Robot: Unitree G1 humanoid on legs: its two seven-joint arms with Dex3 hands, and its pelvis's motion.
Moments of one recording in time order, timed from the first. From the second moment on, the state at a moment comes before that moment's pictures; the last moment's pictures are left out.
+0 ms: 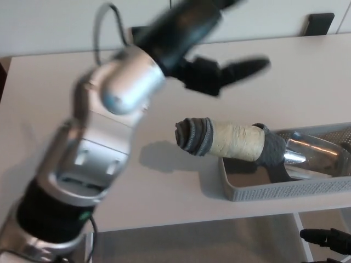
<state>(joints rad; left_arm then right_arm) -0.70 0.26 -0.25 -0.41 0.33 0.63 -0.41 0.16 -0.30 -0.11 0.54 0.08 -0.08 0.28</state>
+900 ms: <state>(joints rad) 0.24 0.40 0.56 -0.55 -0.06 0.65 -0.72 0.16 -0.30 -0.10 0.58 0.08 -0.08 0.28</state>
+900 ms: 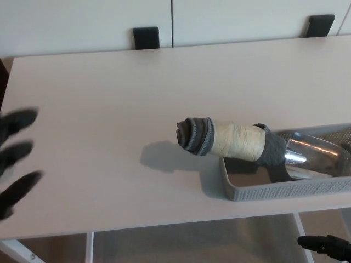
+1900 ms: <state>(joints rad) 0.77 0.53 0.81 -0.34 -0.40 0.54 -1.12 0.17 -0.30 -0.10 0.63 0.08 -0.08 0.28</state>
